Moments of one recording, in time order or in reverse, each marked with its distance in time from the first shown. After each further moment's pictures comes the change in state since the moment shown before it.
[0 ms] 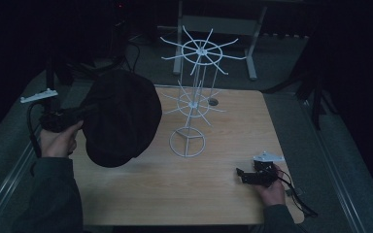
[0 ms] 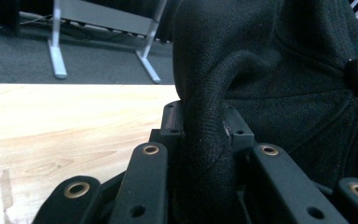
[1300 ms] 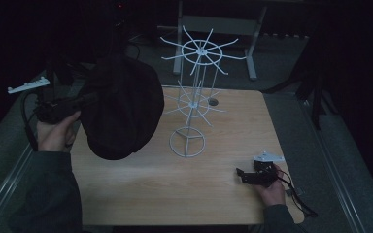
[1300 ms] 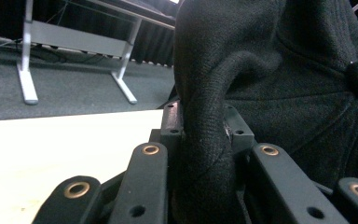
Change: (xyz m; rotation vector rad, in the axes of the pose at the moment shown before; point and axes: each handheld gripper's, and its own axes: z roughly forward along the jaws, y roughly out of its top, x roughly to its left) left arm -0.018 0.028 -0.009 -0.081 -0.104 0.013; right arm 0.000 0.000 0.000 0.000 0.000 0.000
